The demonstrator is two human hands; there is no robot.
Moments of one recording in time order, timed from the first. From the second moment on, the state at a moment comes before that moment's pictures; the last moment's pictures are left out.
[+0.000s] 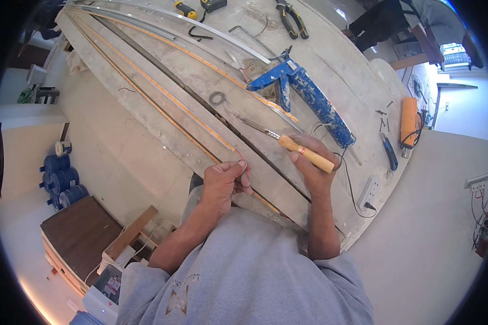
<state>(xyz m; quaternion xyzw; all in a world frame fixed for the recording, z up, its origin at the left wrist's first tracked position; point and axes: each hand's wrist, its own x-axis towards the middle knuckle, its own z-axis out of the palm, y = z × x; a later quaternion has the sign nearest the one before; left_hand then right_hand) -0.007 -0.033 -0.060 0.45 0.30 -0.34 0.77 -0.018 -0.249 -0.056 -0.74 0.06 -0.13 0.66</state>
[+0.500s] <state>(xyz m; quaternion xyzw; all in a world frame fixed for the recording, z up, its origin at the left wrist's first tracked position) -0.007 -0.032 -0.060 0.45 0.30 -0.34 0.77 -0.019 -0.249 -0.056 -0.74 0.07 -0.14 0.65</state>
